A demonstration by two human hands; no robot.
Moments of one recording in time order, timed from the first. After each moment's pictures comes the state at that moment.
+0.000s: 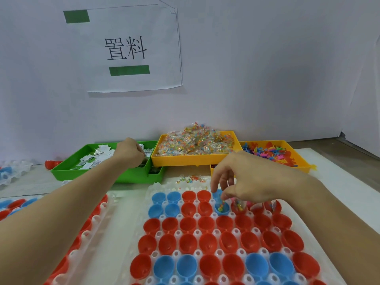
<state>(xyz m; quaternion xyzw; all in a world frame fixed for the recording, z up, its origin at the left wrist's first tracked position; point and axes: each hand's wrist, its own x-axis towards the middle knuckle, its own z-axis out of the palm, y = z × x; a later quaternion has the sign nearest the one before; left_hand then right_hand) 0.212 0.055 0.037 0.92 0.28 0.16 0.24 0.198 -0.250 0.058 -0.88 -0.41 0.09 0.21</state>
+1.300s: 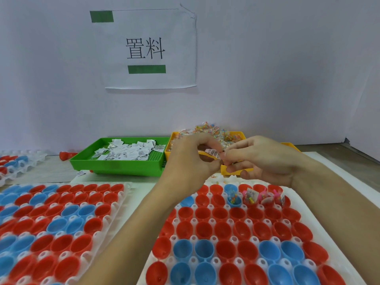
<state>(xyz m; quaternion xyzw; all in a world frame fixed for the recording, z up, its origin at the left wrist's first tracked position) 0.113 -0.079 0.059 0.85 -0.07 0.25 0.47 0.187 -0.240 0.074 -0.75 -0.21 0.24 0.58</state>
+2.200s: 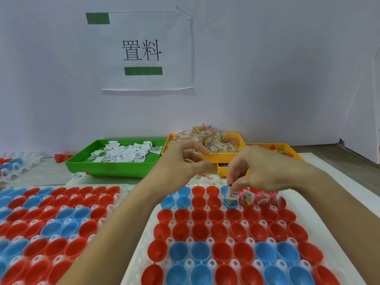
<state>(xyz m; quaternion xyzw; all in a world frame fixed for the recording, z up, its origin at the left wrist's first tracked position) 0.119 -0.057 0.055 0.82 -0.02 0.12 0.55 0.192 -0.253 0.068 -0.89 -0.40 0.09 0.22</state>
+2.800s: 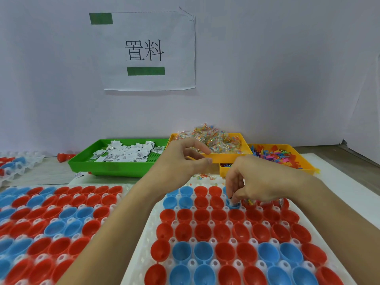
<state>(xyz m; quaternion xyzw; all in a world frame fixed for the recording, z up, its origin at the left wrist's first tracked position) 0.119 -0.050 0.056 0.83 -0.04 0.13 0.53 0.189 -0.240 0.056 -0.89 -0.40 0.11 0.16</state>
